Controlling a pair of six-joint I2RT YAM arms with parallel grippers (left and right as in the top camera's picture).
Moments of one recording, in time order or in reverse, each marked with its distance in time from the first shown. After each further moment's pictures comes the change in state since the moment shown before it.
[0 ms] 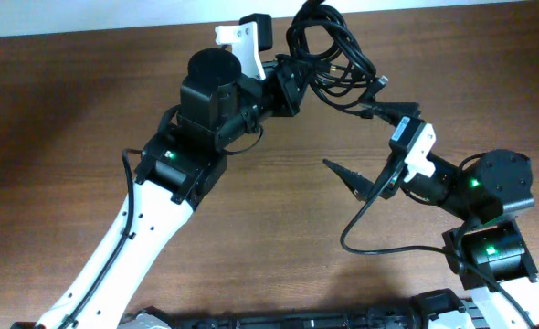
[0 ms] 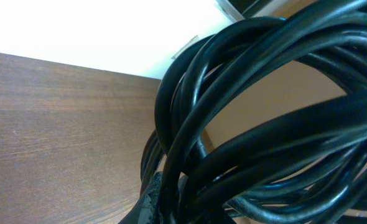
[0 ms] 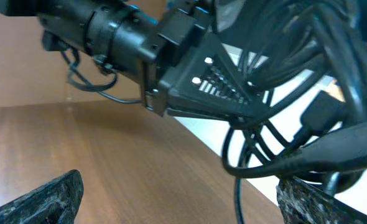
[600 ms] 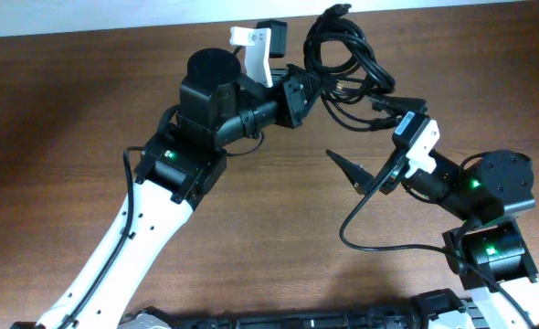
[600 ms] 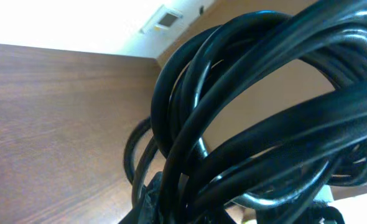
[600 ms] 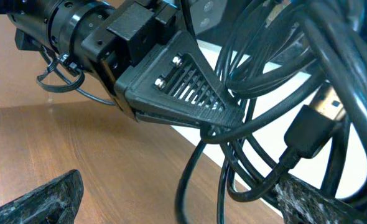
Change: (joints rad) left arm 0.000 0.000 0.000 0.000 0.182 0.045; right arm 0.000 0.000 0.000 0.008 0.064 -0.001
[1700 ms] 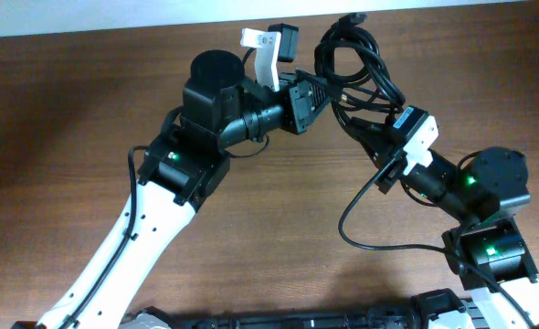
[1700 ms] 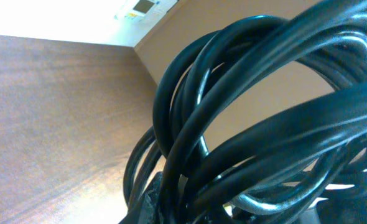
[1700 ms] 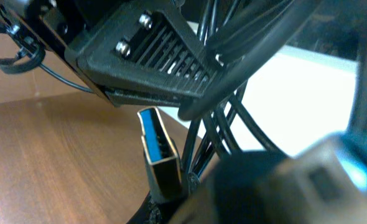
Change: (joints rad) left arm -0.014 0.000 0.000 0.030 0.064 -0.039; right arm 0.001 -0.002 0.001 -0.092 0.064 0.003
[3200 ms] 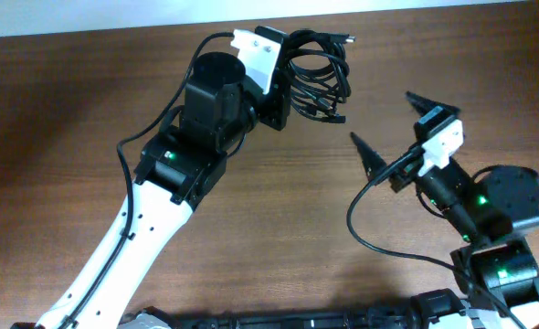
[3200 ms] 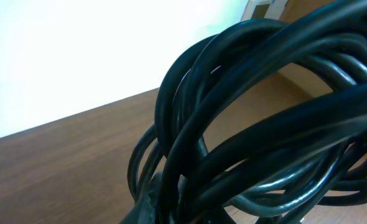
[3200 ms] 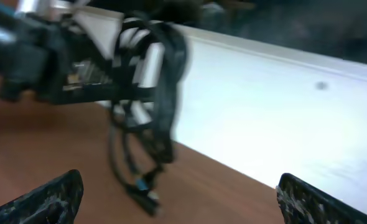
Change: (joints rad) left arm 0.015 -0.003 -0.002 -0.158 -0.437 0.590; right arm 0.000 -0.102 0.001 -0.076 0.306 0.027
